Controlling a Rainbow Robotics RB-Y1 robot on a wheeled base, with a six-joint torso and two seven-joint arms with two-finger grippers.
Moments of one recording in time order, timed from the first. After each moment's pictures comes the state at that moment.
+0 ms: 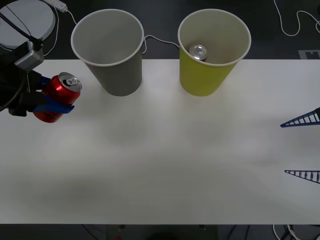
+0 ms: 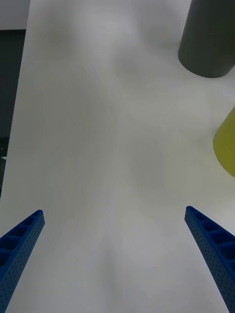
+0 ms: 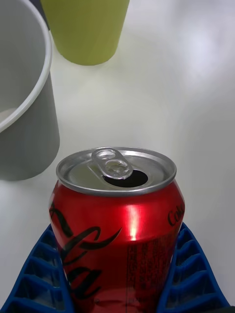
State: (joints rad) right arm 0.11 -0.85 -0.46 -1.84 1.41 -1.57 0.02; left arm -0.35 1.21 -0.05 -1.87 -1.43 -1.22 0.75
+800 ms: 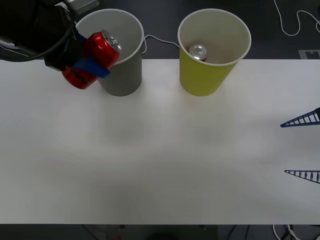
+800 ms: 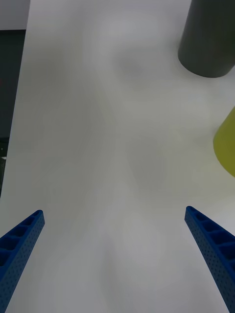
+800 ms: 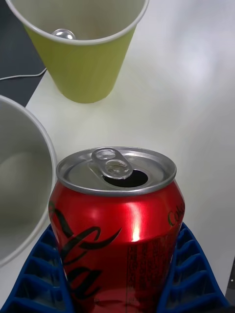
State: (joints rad) right arm 0.11 -0.85 -0.46 -1.84 1.41 -1.57 0.02; left arm -1.02 1.19 -0.48 -1.87 -1.51 -1.32 1.21
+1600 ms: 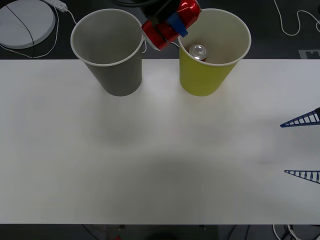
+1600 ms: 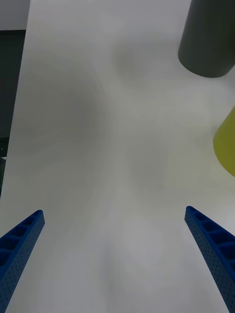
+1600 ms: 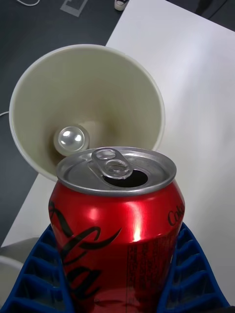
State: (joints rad) right arm 0.11 -0.85 -0.46 -1.84 1.41 -1.57 0.02; left arm -1.59 0.76 -0.91 -1.34 -1.56 -1.20 1.30
